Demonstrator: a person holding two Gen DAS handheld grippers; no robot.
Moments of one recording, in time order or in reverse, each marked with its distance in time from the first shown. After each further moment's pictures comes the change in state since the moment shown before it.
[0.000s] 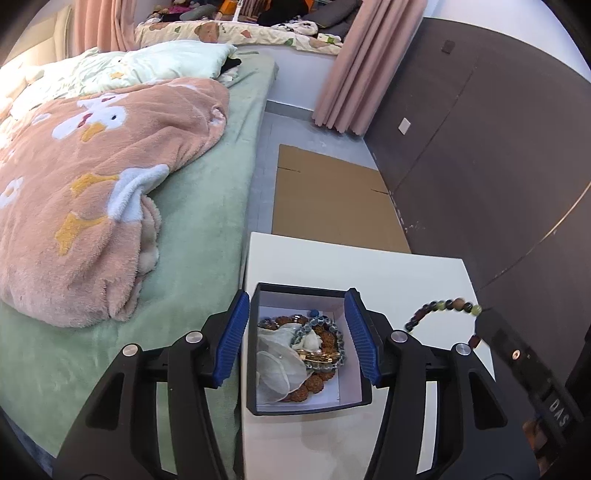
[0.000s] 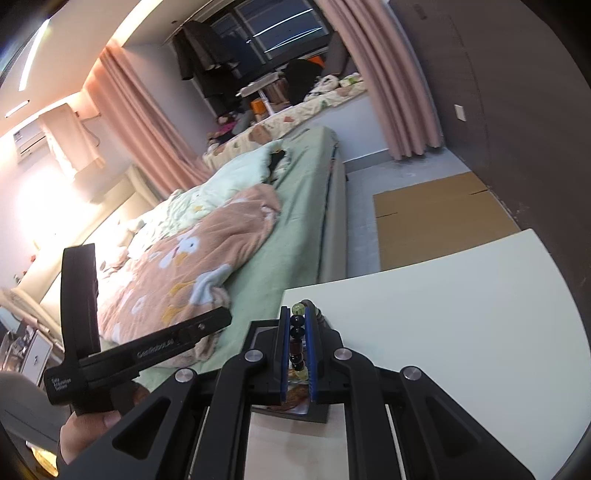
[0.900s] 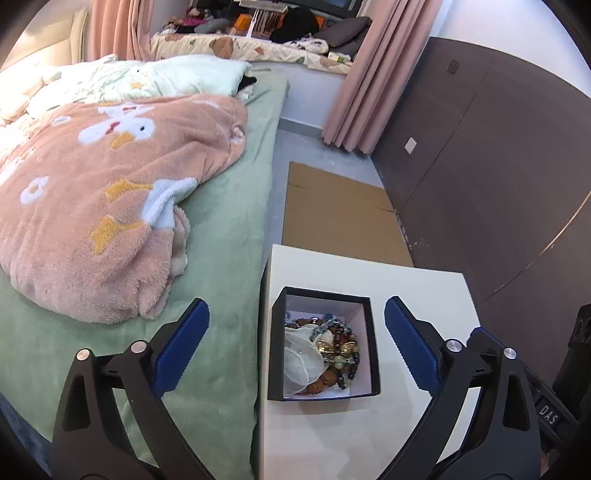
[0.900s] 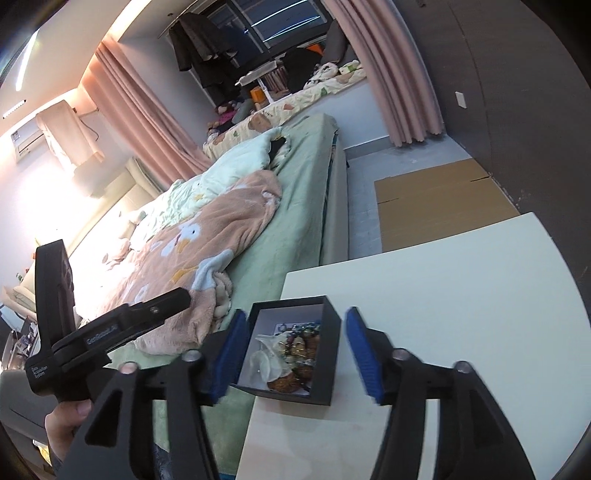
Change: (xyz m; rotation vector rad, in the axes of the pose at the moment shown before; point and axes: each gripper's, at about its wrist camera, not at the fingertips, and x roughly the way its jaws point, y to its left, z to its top) left arm -0.038 0.013 -0.008 -0.019 -0.078 0.019; right arm -0.006 -0.008 -0.014 0.024 0.041 -0.005
